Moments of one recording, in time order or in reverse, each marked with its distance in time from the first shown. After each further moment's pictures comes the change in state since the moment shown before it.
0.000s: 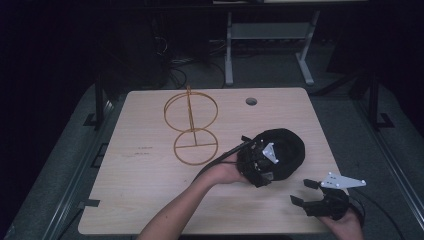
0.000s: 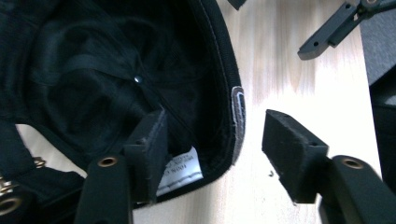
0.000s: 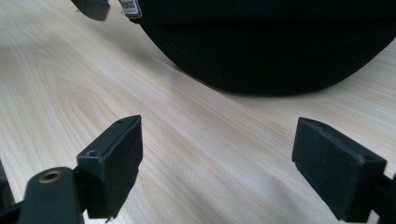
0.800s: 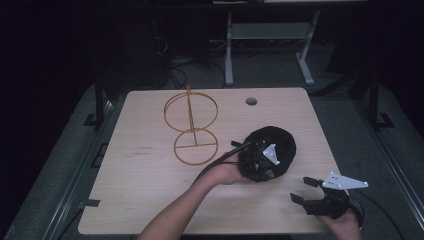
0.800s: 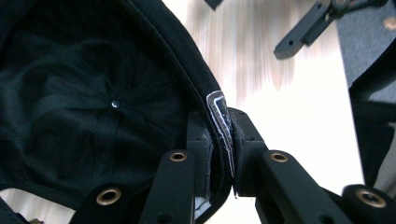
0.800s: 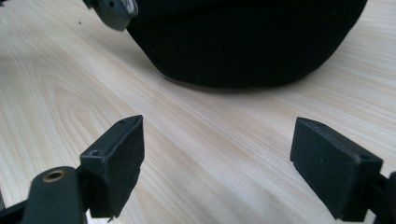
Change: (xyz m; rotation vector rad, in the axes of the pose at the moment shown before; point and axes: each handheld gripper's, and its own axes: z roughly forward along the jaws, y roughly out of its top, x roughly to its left) left arm -0.002 0.003 -0.010 -0.042 -0.043 0.014; right arm 0.001 0.000 -0.002 -0.070 -0.005 -0.021
